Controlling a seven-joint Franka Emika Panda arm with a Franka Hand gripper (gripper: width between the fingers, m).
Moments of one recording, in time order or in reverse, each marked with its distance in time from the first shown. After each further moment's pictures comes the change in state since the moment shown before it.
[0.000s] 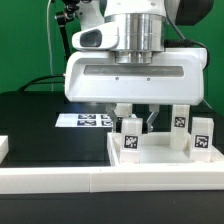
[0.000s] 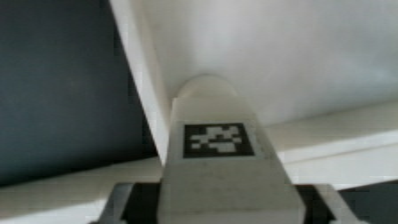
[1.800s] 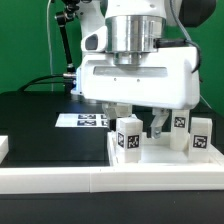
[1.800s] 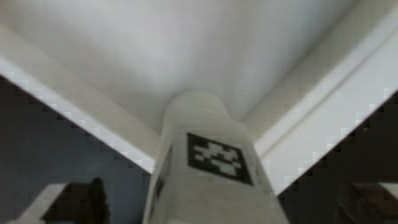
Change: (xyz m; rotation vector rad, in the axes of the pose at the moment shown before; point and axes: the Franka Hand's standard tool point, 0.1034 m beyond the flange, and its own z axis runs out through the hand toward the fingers) arm -0.007 -0.005 0.001 0.004 -0.022 0.326
